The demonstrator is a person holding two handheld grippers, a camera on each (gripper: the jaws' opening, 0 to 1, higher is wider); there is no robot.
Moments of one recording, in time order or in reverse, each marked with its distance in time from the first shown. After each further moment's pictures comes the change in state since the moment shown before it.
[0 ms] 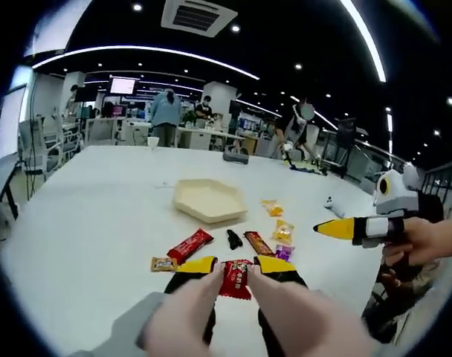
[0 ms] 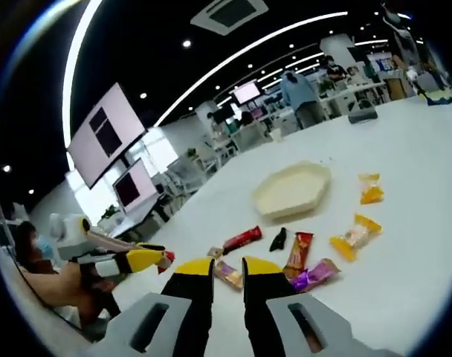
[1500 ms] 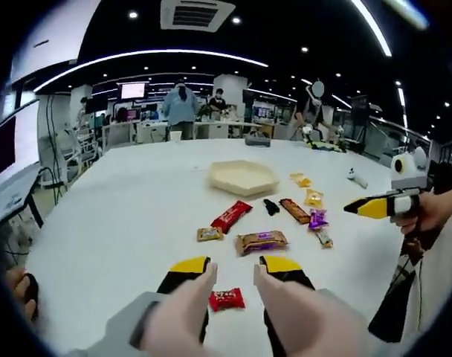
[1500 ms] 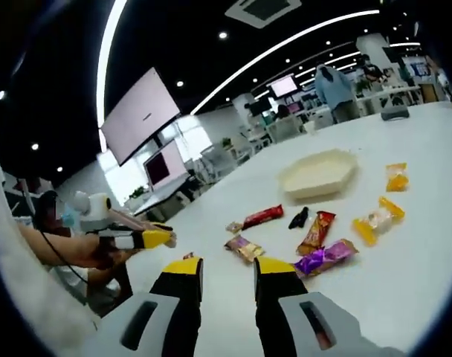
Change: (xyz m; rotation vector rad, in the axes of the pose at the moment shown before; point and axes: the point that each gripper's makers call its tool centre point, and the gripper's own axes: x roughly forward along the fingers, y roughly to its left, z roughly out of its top) left arm -0.023 0.053 -0.064 0.069 0.123 0.107; right arm -0.013 -0.002 -0.058 -0.082 0.085 0.147
